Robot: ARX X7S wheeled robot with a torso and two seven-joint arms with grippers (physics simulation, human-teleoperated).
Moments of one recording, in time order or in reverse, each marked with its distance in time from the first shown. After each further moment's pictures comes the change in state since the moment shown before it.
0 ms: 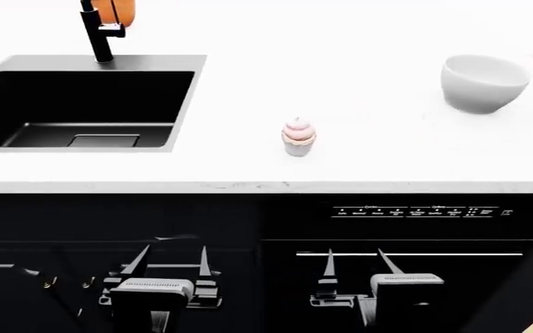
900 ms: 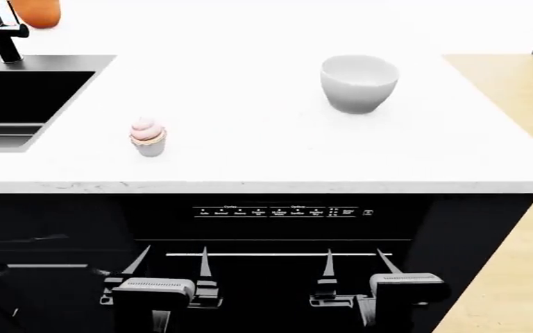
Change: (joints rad) left arm -0.008 -0.026 0.034 -0.006 -0.019 -0.002 -0.032; right arm 0.007 0.026 -0.034 0.006 0.029 -0.004 0.025
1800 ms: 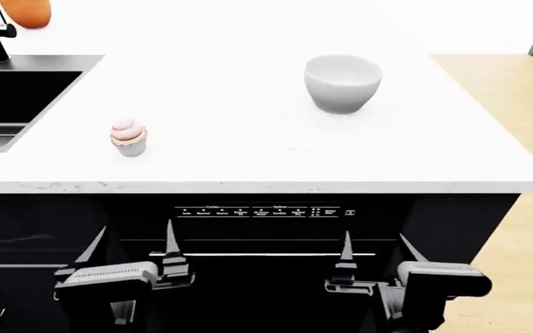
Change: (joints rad) left arm 0.050 -0.051 -0.056 0.317 -0.046 -0.122 -0.149; right arm -0.047 0.077 0.024 -0.322 0.101 0.180 0.095
